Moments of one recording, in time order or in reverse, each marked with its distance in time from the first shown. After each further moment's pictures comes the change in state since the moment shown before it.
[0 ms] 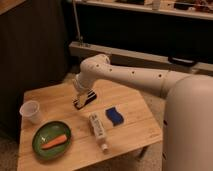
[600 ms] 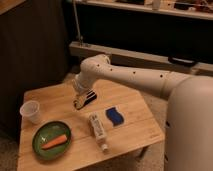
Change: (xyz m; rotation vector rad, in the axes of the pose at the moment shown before) arm -0.016 0.012 -0.011 -0.004 -0.047 0.031
